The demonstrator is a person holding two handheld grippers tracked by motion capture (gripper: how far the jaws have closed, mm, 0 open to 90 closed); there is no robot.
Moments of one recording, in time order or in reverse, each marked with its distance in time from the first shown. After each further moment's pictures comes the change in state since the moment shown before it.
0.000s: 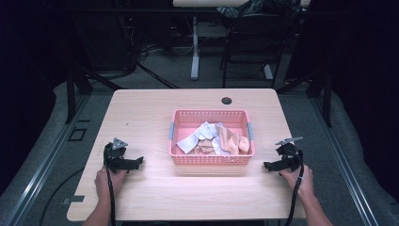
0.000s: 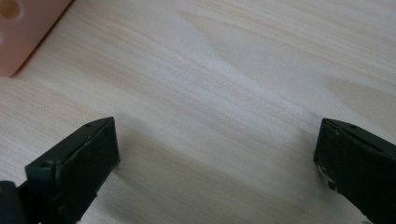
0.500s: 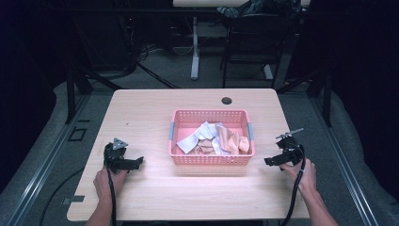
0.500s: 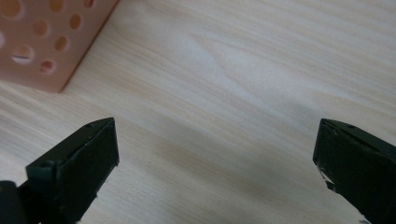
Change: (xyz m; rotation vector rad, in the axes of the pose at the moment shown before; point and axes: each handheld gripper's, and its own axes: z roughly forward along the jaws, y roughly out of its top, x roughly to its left) left arm -0.001 0.000 0.000 -0.005 0.013 0.006; right arm 0.002 0.024 -0.022 0.064 0.030 0.019
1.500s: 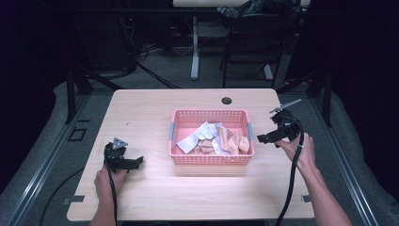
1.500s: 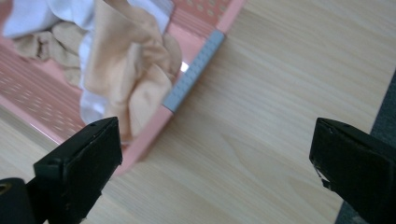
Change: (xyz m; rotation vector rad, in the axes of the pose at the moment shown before) left arm 0.001 0.001 0.001 0.006 -0.008 -0.006; right arm 0.030 0.080 -0.070 -0.081 0.030 -0.108
